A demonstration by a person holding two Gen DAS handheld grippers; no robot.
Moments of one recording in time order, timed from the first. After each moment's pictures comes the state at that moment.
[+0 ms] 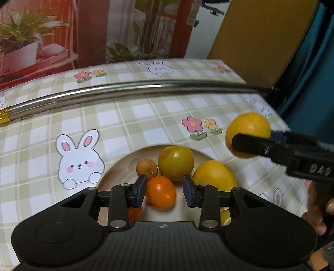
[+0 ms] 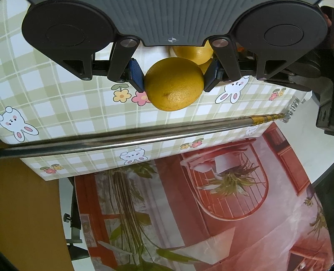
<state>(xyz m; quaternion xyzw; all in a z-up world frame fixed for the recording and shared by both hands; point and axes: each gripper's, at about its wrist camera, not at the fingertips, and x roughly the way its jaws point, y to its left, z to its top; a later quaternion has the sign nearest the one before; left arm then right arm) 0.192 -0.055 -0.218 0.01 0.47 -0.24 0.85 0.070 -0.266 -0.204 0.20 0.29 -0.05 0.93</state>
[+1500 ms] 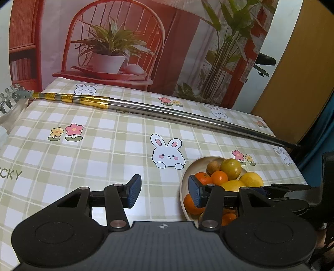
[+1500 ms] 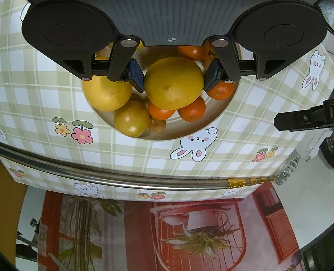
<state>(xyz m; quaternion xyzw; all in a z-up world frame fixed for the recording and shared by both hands) 0.108 0.063 -0.187 -0.09 0.38 -0.11 0.91 0.115 -0.134 -0.214 0.11 0.42 -0.03 0.90</state>
